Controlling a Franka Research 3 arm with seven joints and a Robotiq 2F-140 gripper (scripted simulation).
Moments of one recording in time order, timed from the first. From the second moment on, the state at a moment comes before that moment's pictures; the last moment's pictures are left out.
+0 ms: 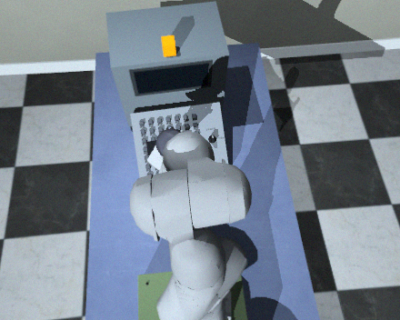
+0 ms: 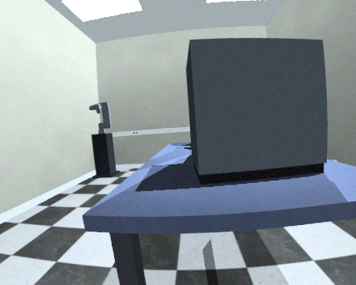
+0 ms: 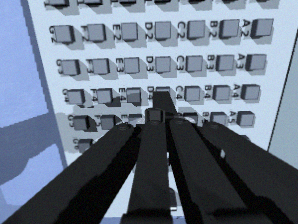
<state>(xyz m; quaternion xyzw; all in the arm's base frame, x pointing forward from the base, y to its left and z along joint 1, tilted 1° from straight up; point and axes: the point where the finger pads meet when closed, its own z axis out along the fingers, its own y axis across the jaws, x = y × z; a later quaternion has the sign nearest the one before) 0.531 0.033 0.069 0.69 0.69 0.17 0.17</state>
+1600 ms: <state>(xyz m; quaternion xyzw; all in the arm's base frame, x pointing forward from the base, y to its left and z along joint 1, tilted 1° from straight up) 0.544 0.034 0.053 0.68 0.69 0.17 0.16</state>
